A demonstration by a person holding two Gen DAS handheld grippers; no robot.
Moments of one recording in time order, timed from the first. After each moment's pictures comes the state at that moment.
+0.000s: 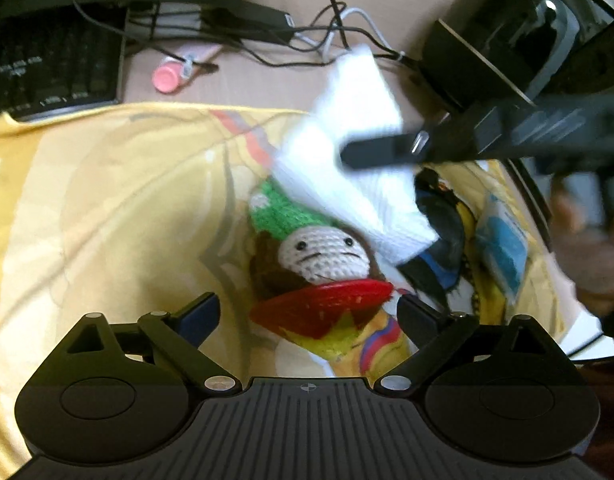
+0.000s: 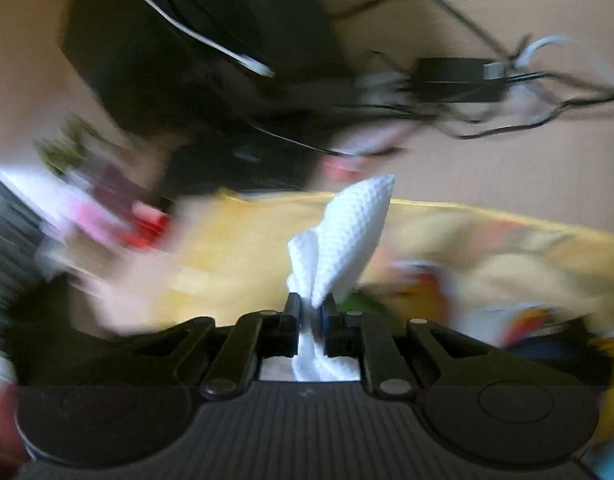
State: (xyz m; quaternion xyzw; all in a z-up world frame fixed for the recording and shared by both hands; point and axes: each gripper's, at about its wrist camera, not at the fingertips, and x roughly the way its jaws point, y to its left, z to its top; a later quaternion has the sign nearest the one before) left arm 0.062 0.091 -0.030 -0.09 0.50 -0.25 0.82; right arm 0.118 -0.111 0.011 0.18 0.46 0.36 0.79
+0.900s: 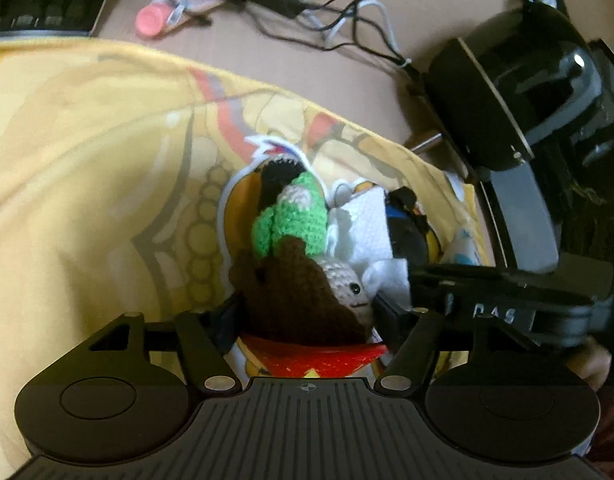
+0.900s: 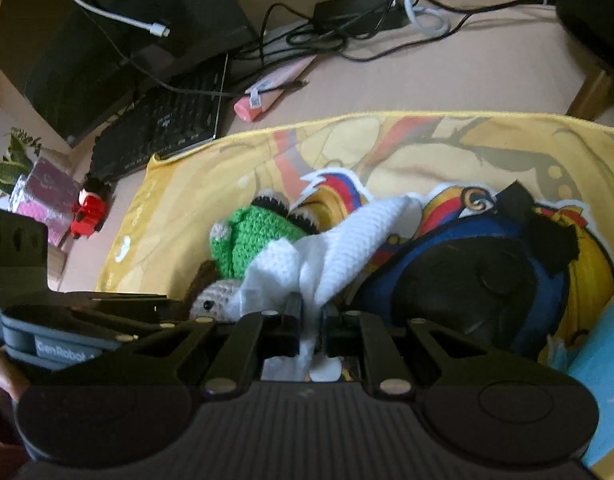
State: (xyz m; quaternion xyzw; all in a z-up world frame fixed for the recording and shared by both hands) left arm 0.086 0.076 -0.044 -0.16 0.52 -0.26 0.80; right arm 0.085 -0.146 -0.038 0.15 0.52 0.23 0.81
